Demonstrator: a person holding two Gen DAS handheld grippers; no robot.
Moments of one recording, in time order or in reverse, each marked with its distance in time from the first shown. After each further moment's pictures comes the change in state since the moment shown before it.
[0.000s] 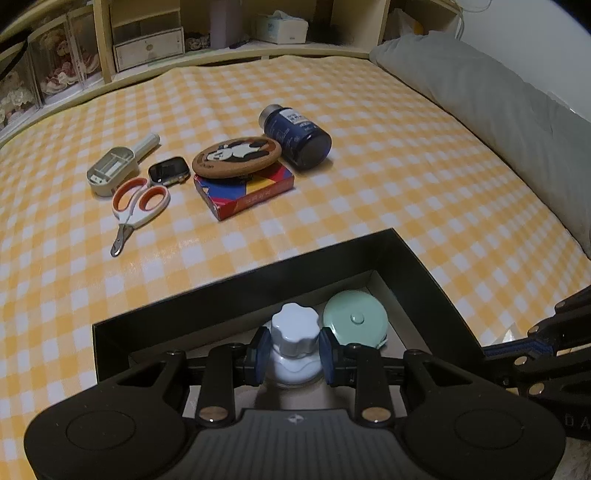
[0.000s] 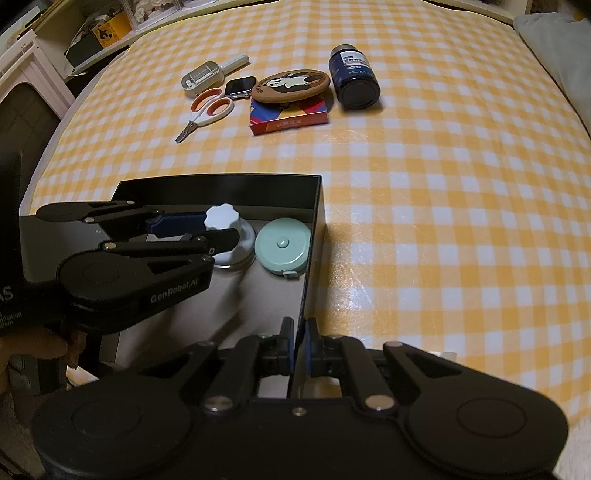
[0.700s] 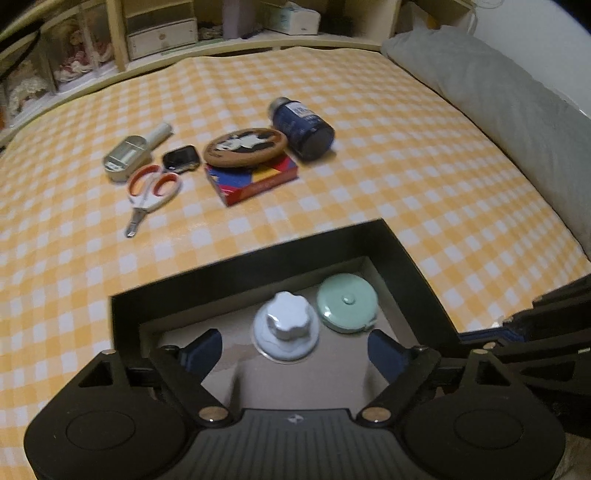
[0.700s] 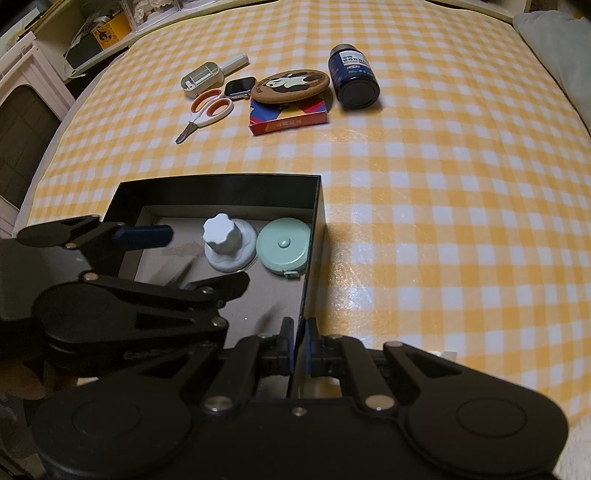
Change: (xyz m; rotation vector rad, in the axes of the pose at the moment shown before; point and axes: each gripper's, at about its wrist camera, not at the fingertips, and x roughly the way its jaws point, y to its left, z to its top) left arm -0.022 -0.010 -0.002 -0.035 0.043 0.048; right arm 0.000 0.001 0.000 0.000 0.000 0.000
